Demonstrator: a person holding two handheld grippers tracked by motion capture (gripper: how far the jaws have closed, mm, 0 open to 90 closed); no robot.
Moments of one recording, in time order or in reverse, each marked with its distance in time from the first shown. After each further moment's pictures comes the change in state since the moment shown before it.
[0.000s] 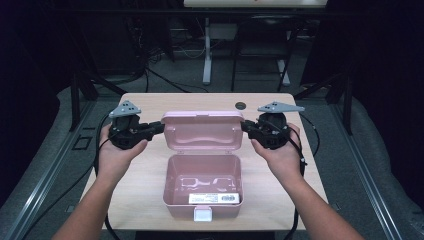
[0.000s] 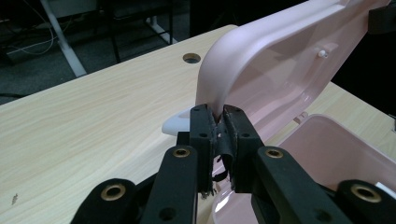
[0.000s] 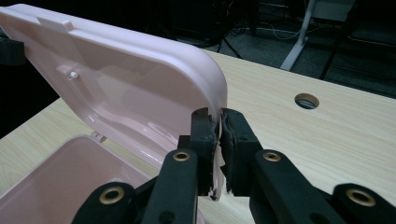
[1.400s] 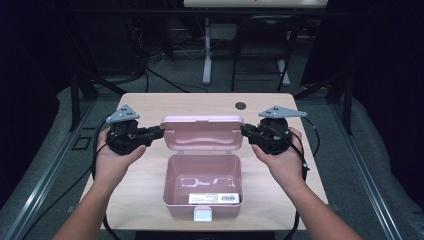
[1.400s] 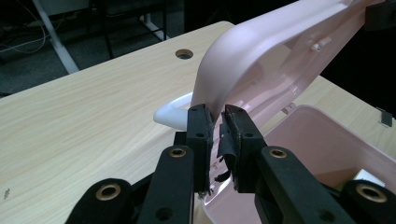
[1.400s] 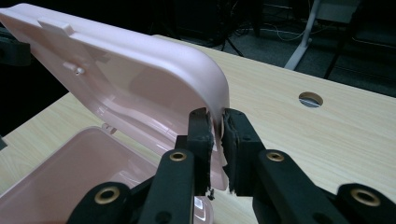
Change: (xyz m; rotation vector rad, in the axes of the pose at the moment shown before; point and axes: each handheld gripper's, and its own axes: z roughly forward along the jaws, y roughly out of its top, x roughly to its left) left arm -0.006 -0.007 -0.008 0.005 -0.025 0.003; right arm 0.007 -0.006 -0.011 -0.002 0.013 -0.013
